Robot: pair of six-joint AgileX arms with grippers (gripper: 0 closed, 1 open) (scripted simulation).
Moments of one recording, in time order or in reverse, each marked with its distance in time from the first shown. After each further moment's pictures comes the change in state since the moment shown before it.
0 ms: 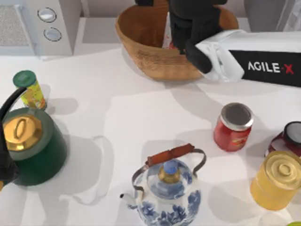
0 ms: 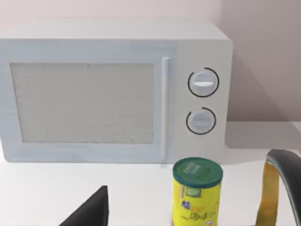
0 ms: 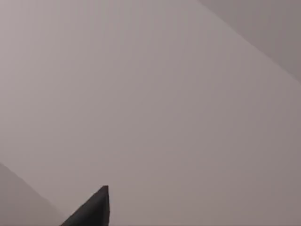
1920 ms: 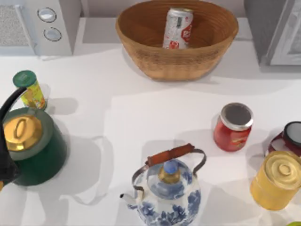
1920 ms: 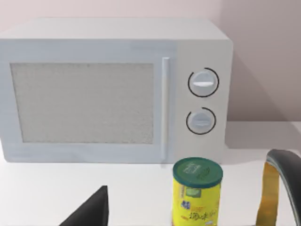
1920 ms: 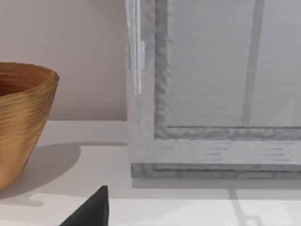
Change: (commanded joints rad) left arm 0.000 0.000 0.000 0.000 0.000 0.000; right arm -0.595 -2.180 -1.560 -0.603 -0.612 -0.016
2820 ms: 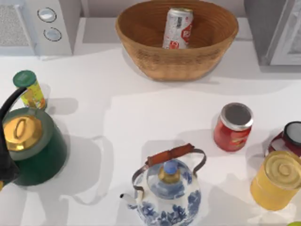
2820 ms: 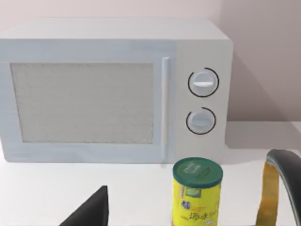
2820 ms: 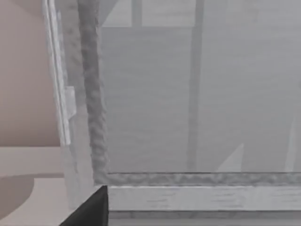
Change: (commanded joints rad) left arm 0.000 0.000 0.000 0.000 0.000 0.000; right arm -0.487 0.746 0.175 0.575 -0.481 0.019
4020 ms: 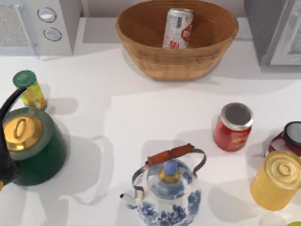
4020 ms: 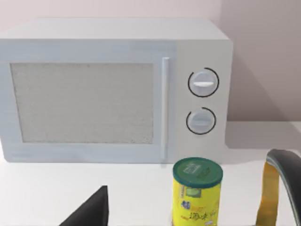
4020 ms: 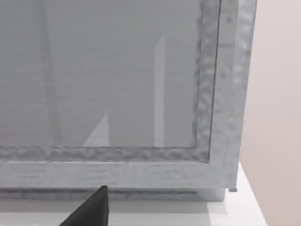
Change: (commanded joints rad) left arm 0.000 0.000 0.000 0.000 0.000 0.000; right arm -0.536 0.802 0.197 0.624 -0.531 0.013
